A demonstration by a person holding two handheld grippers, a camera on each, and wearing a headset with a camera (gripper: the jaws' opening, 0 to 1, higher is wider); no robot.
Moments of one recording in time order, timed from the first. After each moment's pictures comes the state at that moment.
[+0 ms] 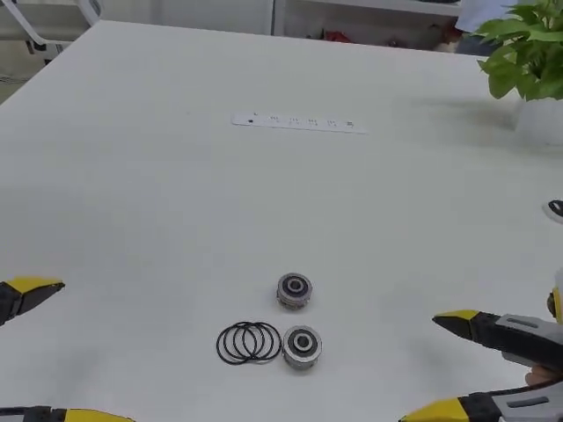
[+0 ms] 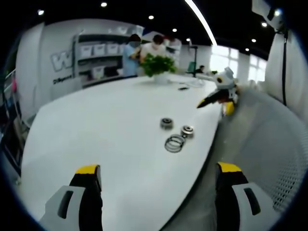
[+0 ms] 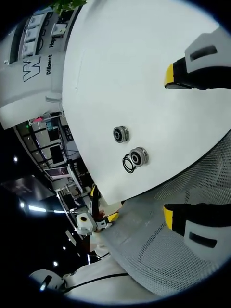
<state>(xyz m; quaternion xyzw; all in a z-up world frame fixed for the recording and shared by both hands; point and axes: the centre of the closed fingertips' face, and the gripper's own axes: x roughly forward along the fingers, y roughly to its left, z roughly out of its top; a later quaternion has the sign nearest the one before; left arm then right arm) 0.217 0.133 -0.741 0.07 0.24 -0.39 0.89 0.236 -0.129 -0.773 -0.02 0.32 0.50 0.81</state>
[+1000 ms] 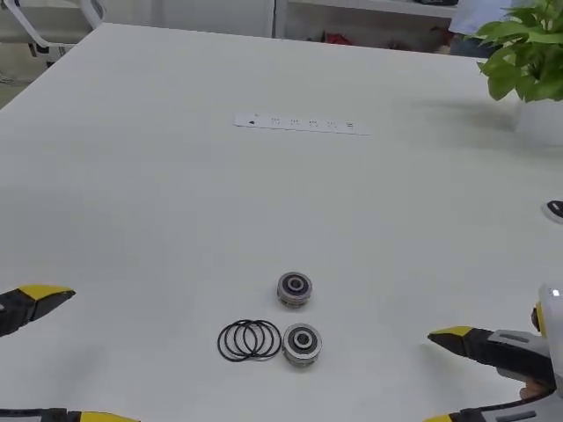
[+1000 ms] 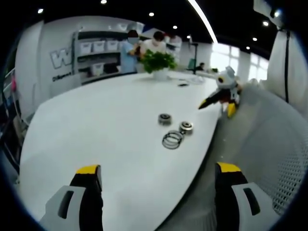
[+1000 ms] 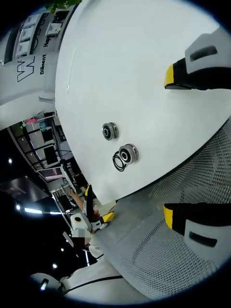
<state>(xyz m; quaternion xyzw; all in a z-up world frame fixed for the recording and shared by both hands) 0.214 0.130 -0.752 0.08 0.25 -0.39 0.88 0.225 -0.131 -0.788 -0.02 0.34 0.50 0.80</state>
